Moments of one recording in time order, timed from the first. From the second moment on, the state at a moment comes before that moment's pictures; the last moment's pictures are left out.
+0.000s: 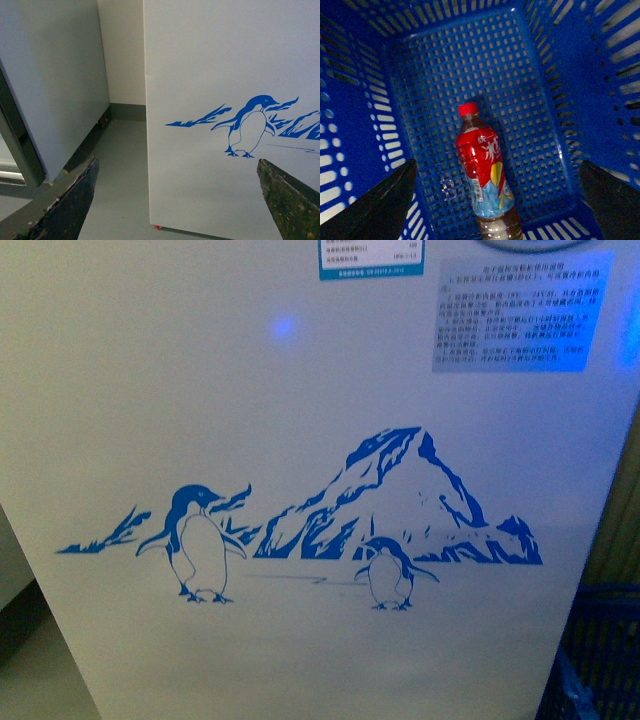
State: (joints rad) left arm 0.00 0.00 0.01 0.00 0.00 0.00; right arm -0.41 2.09 0.55 0.59 0.06 0.04
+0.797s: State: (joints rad) left arm 0.00 0.00 0.01 0.00 0.00 0.00; right arm -0.38 2.92 1.04 0.57 0.14 0.01
